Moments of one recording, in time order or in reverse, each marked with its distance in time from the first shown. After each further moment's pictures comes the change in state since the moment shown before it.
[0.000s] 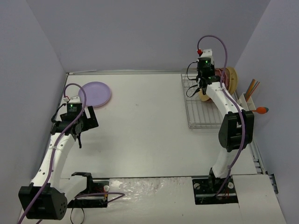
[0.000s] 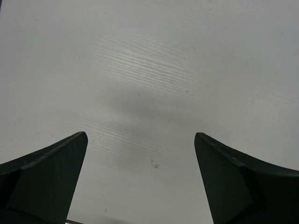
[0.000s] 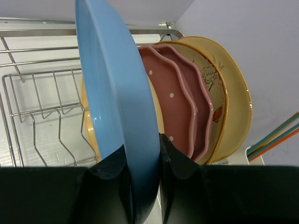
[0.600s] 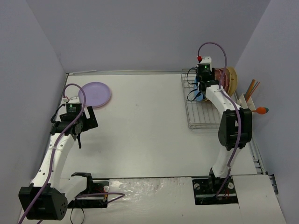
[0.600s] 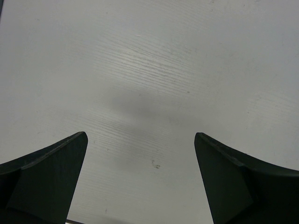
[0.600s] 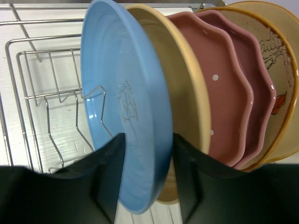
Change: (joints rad) left arm 0.007 0.000 0.000 0.000 0.001 0.001; right arm -0.020 0.035 -0.081 0.029 -0.104 0.090
